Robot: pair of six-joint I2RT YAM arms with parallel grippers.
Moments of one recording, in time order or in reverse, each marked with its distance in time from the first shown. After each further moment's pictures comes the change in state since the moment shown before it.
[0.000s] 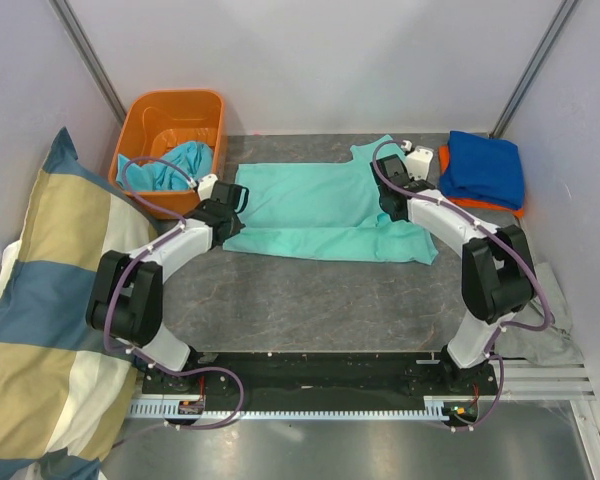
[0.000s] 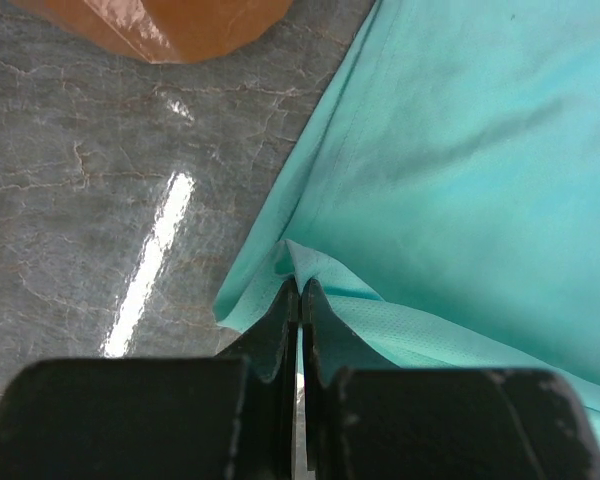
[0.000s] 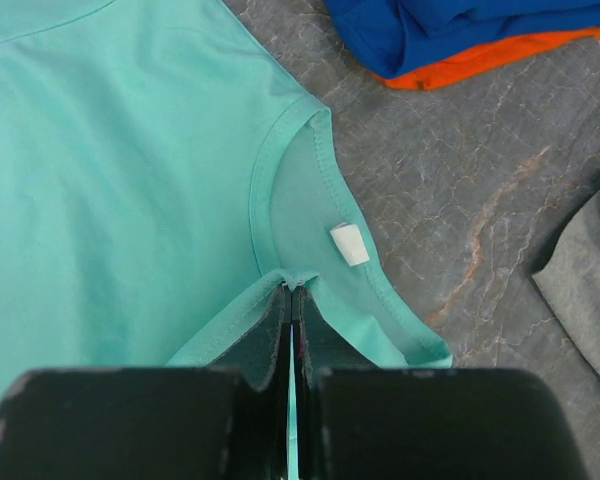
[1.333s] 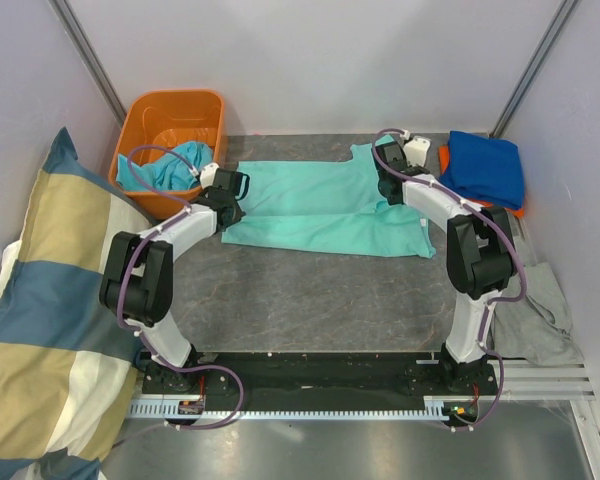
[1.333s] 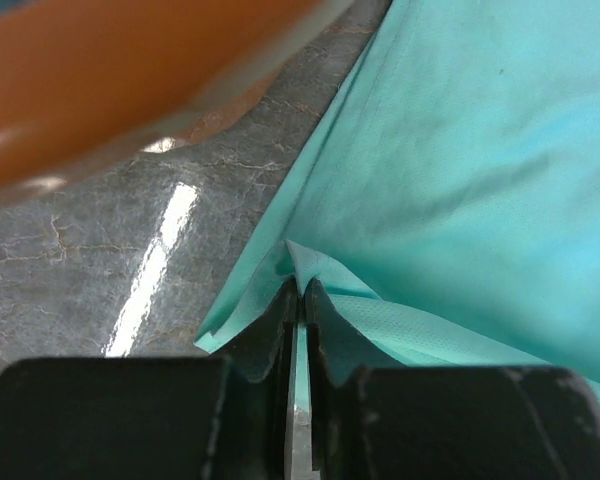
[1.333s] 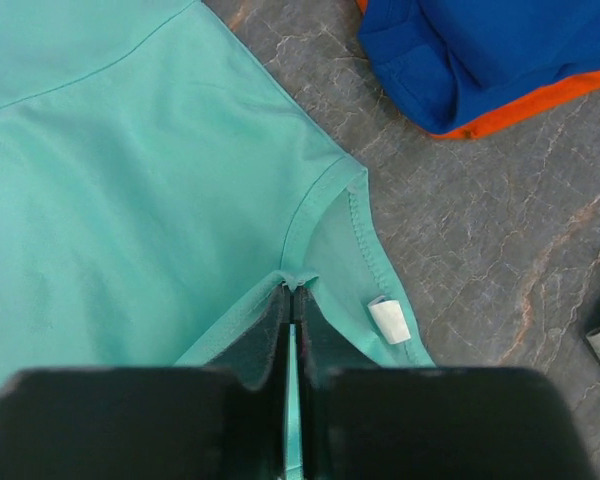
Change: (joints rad) left arm 0.037 0.144 0.137 0.014 0.000 0.027; right arm -0.064 0.201 0.183 0.033 -0.040 -0.041
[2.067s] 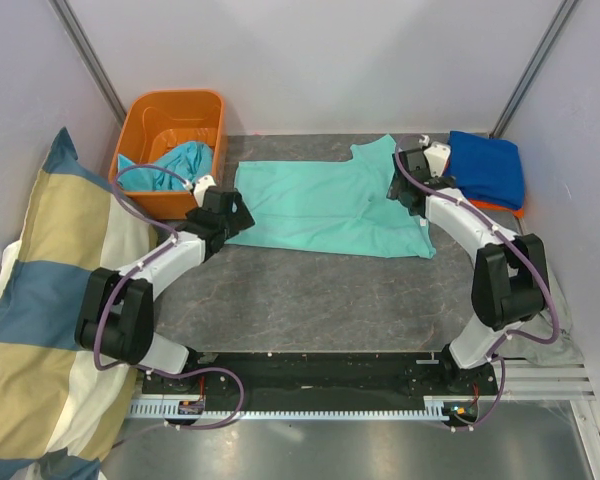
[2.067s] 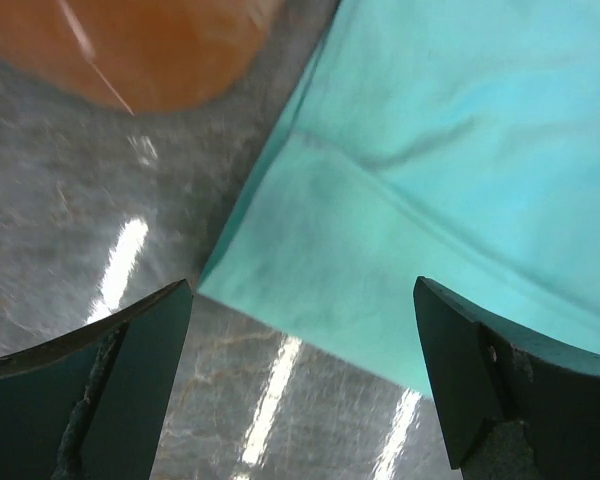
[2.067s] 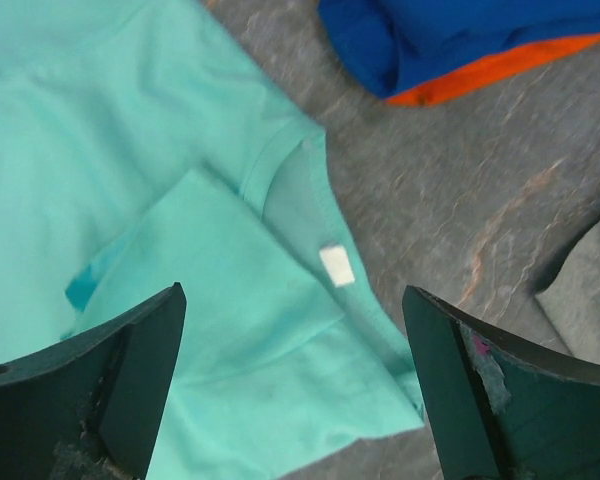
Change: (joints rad) left arm -0.018 -0.253 -0.211 0.121 0.055 0.007; right arm -0.043 -0.242 -0.164 -0.016 -0.114 0.000
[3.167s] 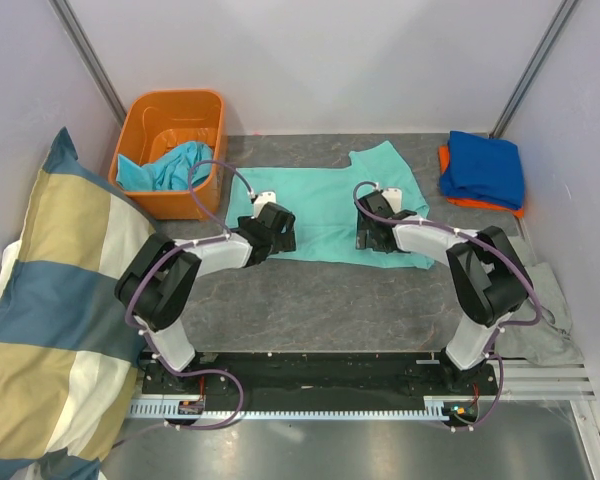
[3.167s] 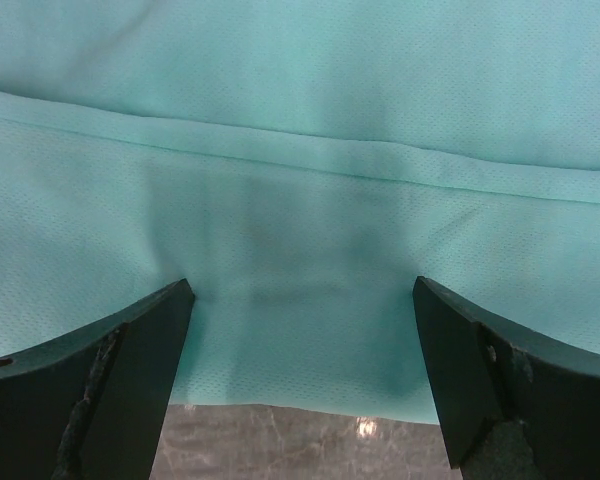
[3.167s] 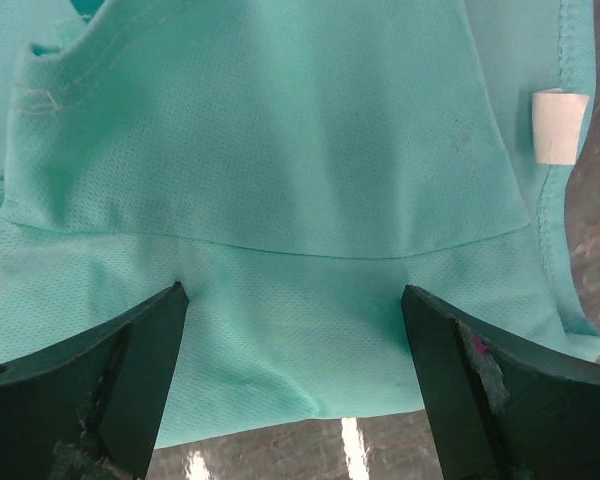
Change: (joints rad) left arm -0.294 0.295 0.042 0.103 -0.035 0.104; right arm 0.216 0.061 -0.251 0.068 -0.159 -0.022
